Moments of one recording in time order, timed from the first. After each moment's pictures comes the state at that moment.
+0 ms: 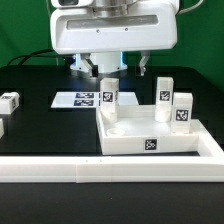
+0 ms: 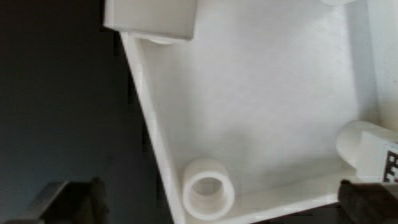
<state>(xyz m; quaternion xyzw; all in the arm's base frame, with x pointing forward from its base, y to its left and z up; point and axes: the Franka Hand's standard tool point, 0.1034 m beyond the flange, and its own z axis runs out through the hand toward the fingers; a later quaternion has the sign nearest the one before) 0.515 -0.001 0.115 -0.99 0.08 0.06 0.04</state>
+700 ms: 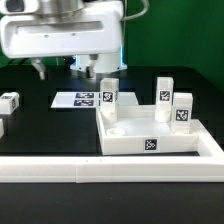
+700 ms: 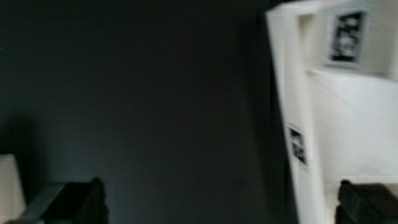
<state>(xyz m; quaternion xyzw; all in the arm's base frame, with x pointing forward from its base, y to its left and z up) 0.479 -0.094 0.101 -1.00 0.04 0.06 0.04</state>
